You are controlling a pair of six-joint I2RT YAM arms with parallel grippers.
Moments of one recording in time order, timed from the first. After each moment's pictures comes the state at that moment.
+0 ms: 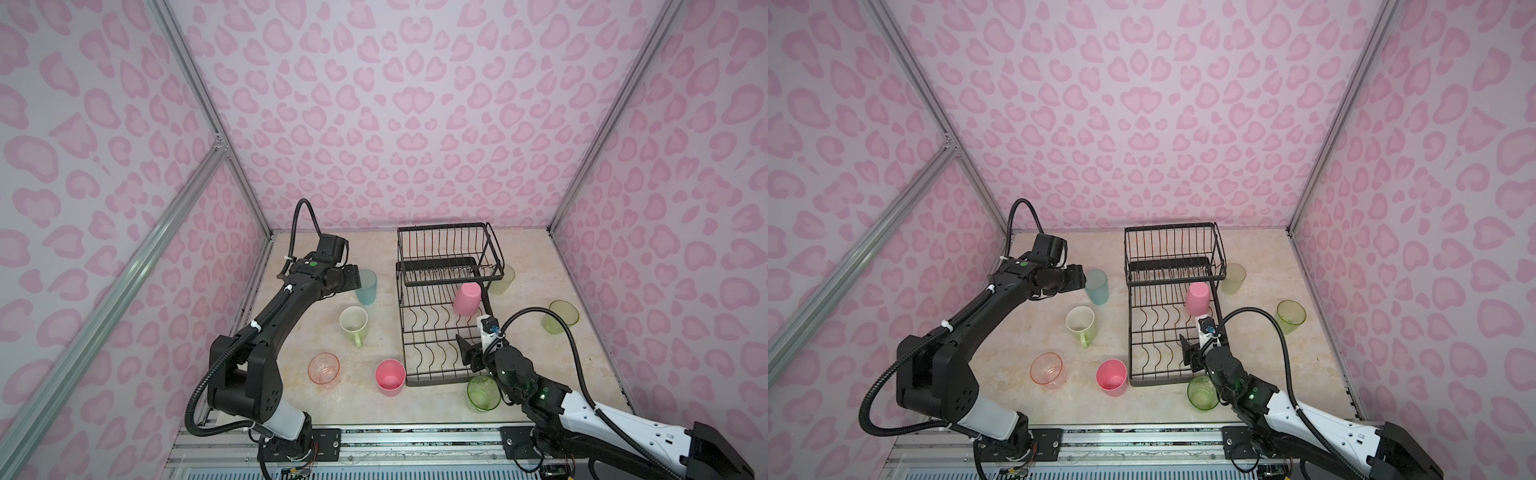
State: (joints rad) left arm -0.28 1.58 1.31 -0.73 -0.02 -0.42; right arm 0.88 0.77 0.18 0.20 0.46 0.24
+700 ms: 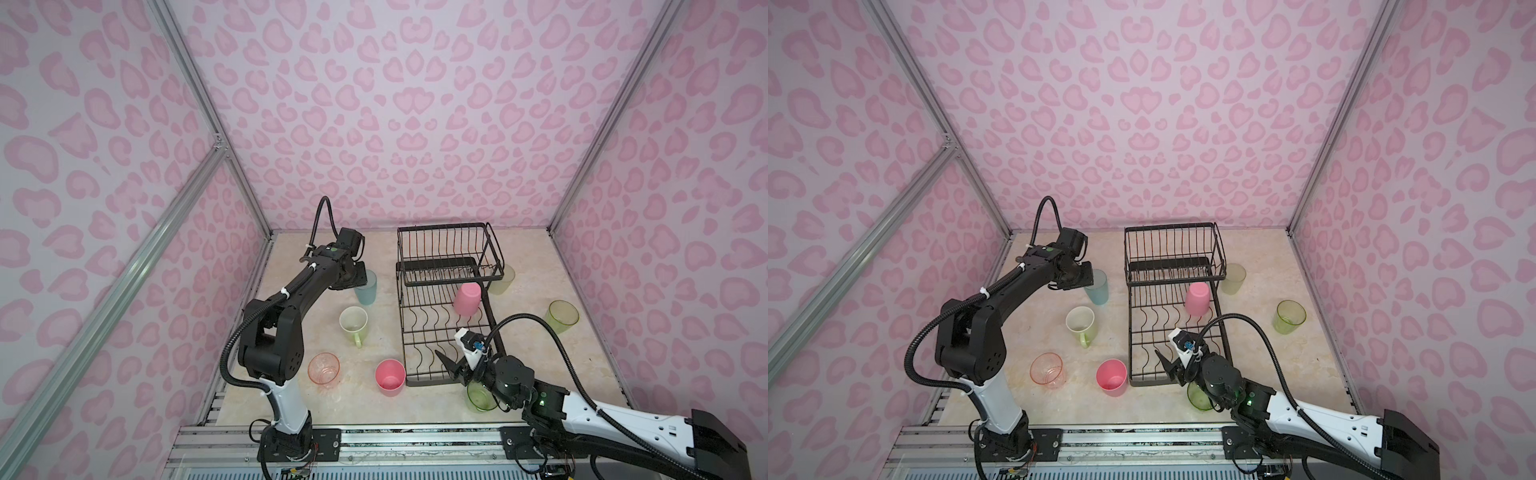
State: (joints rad) left arm -0.31 1.84 1.50 -0.80 -0.08 -0.45; right arm 1.07 0.77 0.22 0.33 0.35 0.00
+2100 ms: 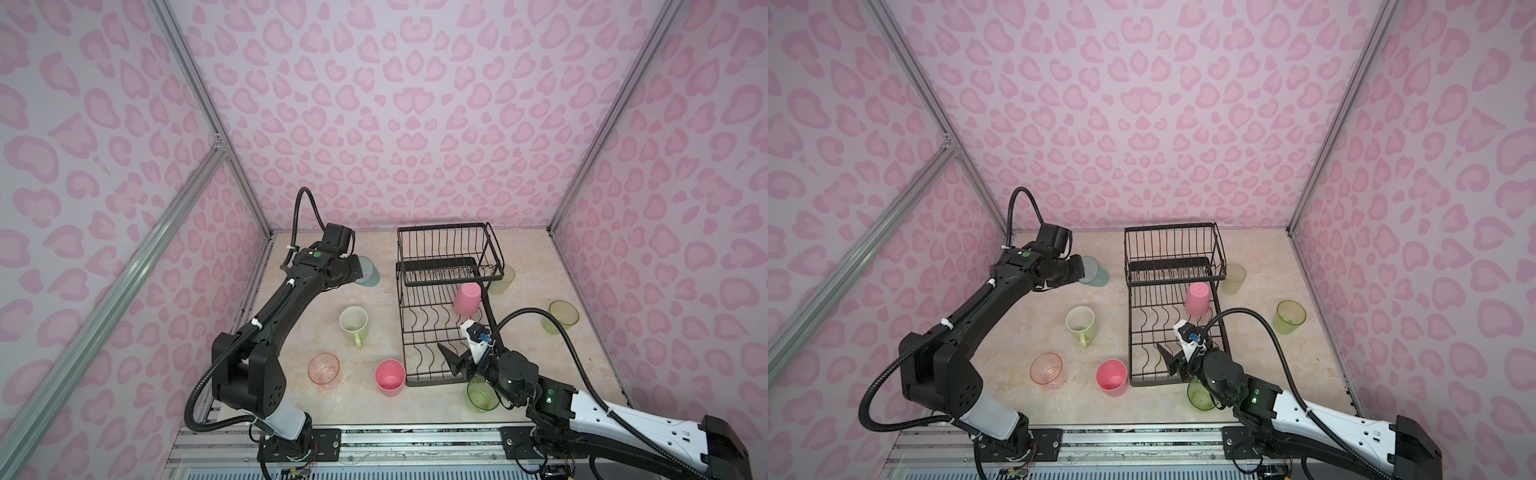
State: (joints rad) left arm -0.31 1.57 1.43 -0.81 -0.04 -0.51; right arm 1.07 0.72 0.30 0.17 0.41 0.10
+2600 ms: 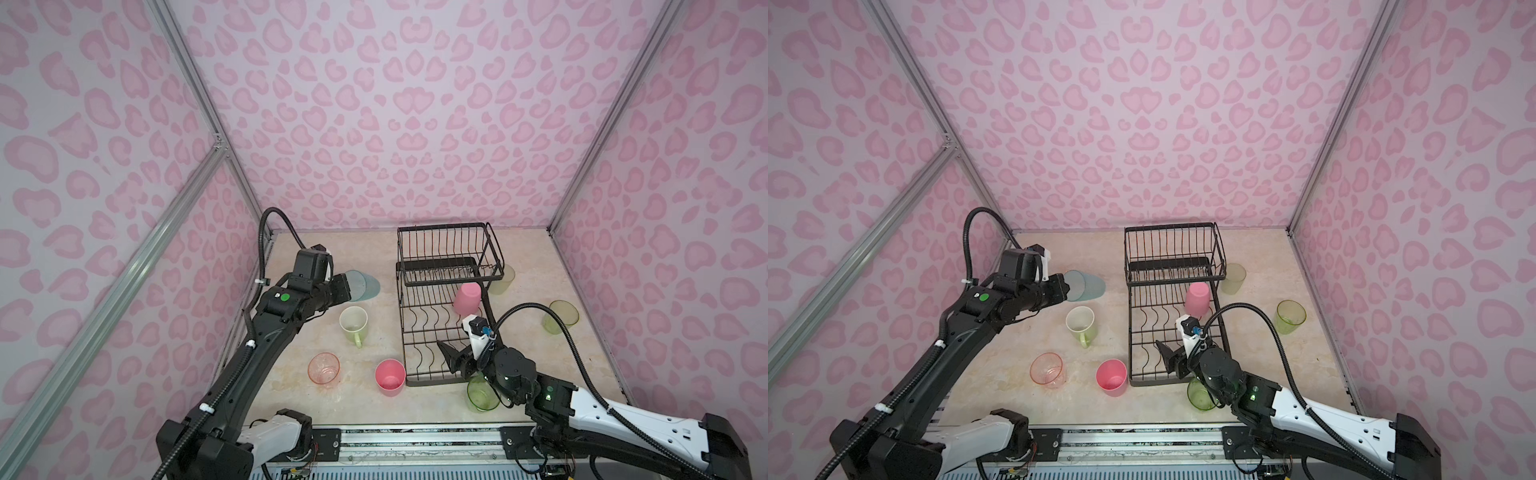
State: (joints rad) left arm -0.31 1.15 1.14 -0.77 0.09 -0.52; right arm 1.07 0.75 0.35 0.11 0.41 0.27
